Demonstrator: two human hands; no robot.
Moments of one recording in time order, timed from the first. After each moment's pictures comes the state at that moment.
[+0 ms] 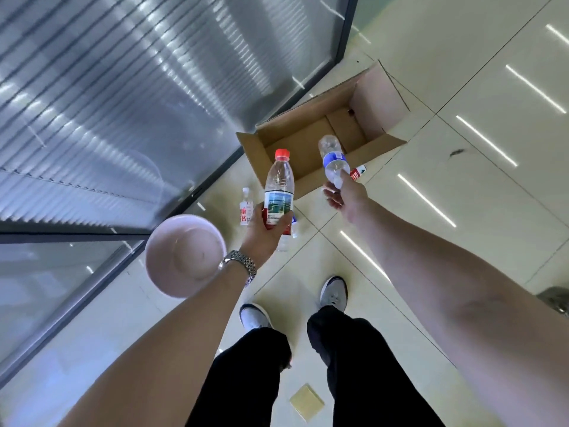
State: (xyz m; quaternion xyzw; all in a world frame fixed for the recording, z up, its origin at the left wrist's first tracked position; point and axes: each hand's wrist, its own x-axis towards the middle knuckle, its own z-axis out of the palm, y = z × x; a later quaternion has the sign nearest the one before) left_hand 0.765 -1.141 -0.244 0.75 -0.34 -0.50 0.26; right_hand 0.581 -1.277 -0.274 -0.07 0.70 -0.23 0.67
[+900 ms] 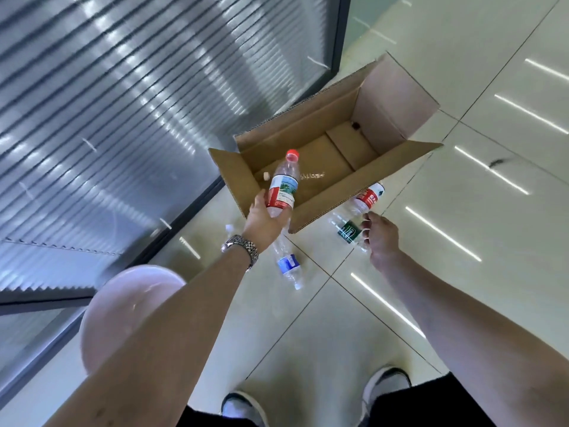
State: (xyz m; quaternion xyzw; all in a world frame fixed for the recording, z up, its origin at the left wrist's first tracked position) left_hand 0.781 -1.269 -0.499 0.77 -0.40 -0.45 0.21; right_hand 0.521 -1.281 -0.558 -0.15 0.74 -0.35 0.56
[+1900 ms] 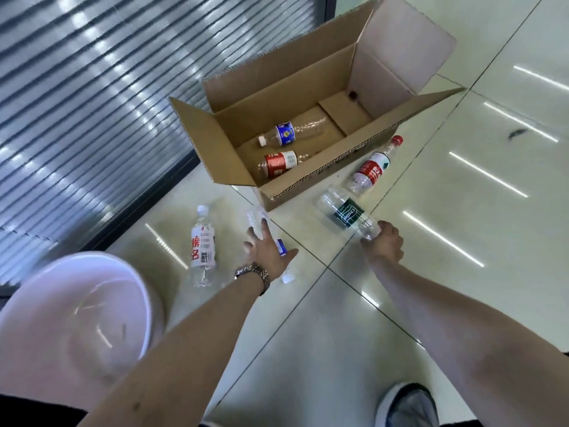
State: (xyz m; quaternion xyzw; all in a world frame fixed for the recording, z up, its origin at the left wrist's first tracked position) left_hand 0.741 -1.184 -0.723 0.80 -0.50 -0.33 -0.02; right_hand 0.485 -1.236 -0.761 -0.43 0.85 -0.08 0.30
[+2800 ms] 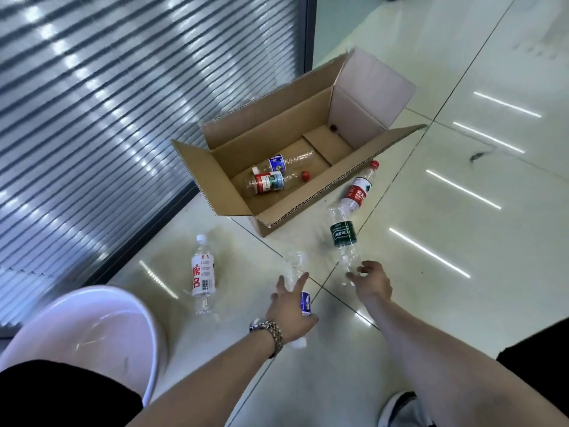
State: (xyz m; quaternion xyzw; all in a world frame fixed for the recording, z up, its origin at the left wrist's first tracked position) left_hand 0.705 -1.121 -0.667 0.67 -0.59 -0.46 -0.04; right_hand 0.492 -1.184 -0.722 -0.34 0.83 -0.17 0.40
